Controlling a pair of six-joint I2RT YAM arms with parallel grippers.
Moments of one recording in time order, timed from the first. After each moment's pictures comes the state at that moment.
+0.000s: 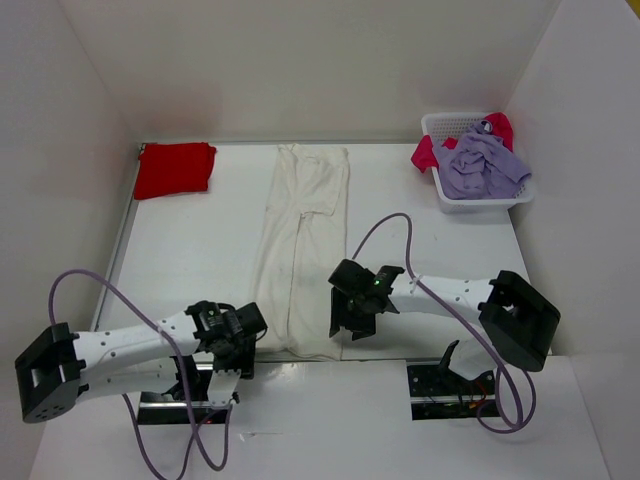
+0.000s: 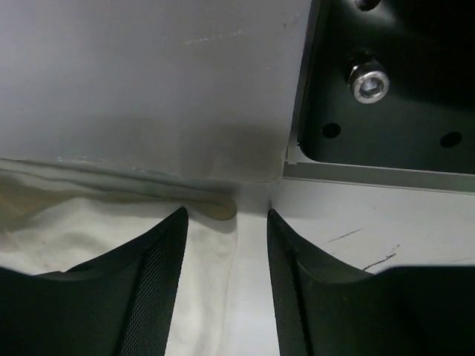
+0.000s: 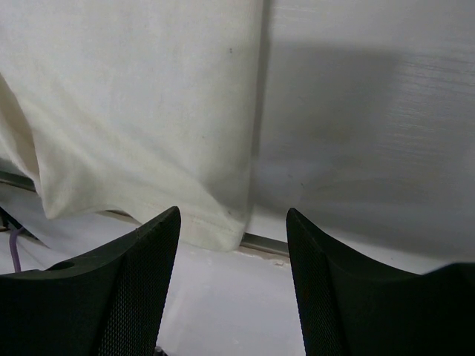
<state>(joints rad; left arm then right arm) -1.03 0.98 0.46 -0.97 0.15 2.04 0.97 1.44 0.76 -0.56 -0.10 1.05</state>
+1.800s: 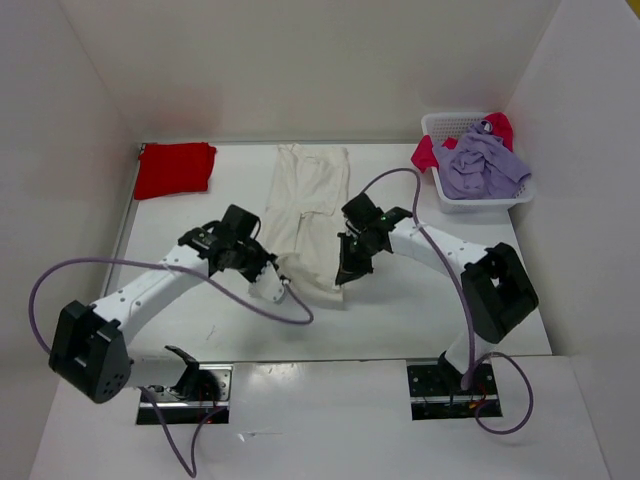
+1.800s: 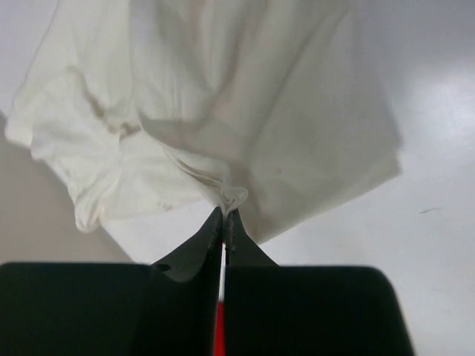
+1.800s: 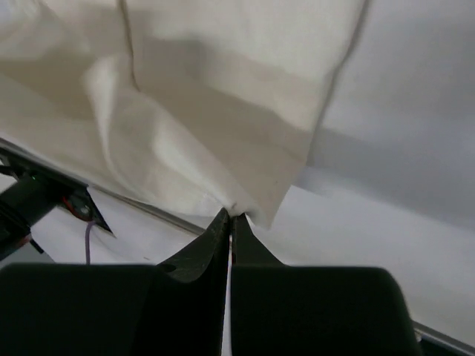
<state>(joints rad) -0.55 1.24 0.91 -0.75 0.25 1.72 0.65 1.60 1.09 -0.69 -0.29 0.69</state>
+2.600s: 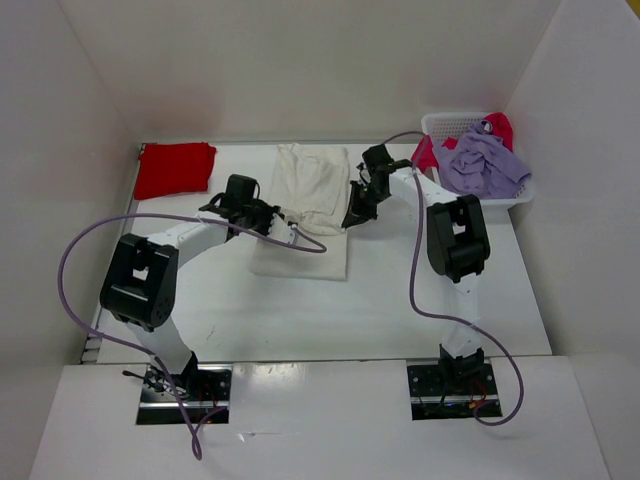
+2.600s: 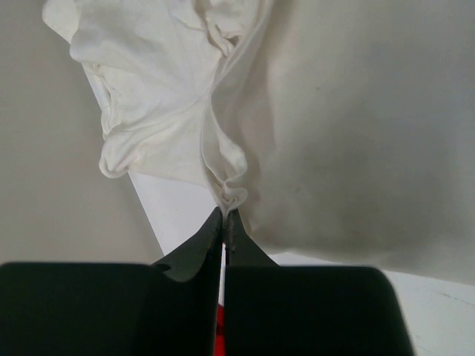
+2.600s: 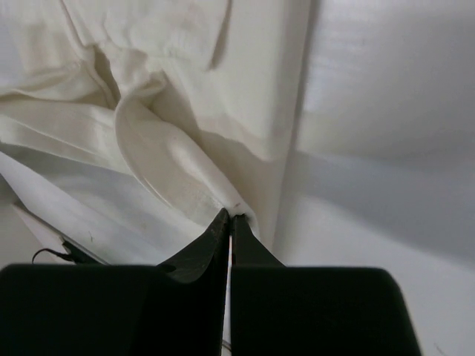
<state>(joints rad) -0.31 1.71 1.09 -0.18 0.34 1.61 0.32 2.13 1.66 -0.71 -0.42 0.49</state>
